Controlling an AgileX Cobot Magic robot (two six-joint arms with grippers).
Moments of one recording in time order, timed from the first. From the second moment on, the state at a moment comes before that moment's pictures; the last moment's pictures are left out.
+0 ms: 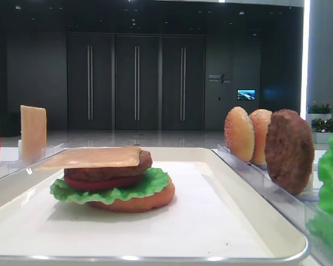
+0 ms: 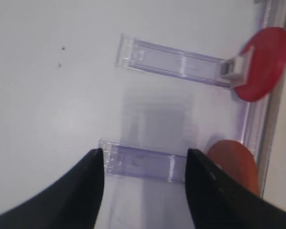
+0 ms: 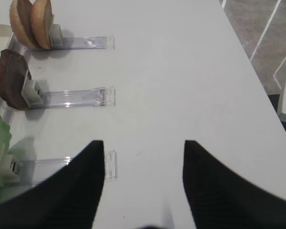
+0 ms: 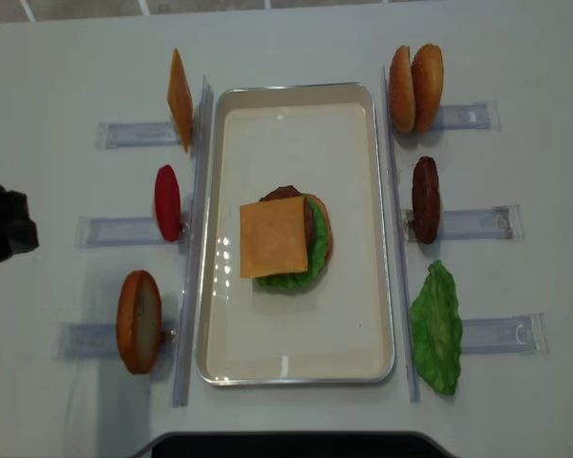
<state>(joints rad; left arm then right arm) 0.20 0.98 -0.74 -0.12 0.95 0.04 -0.02 -0.01 -0.51 0.00 1.13 -0.03</state>
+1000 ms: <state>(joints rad) -0.04 0.43 -0.47 0.04 1.09 -0.01 -0.02 -0.01 -0.51 0.00 1.13 -0.03</state>
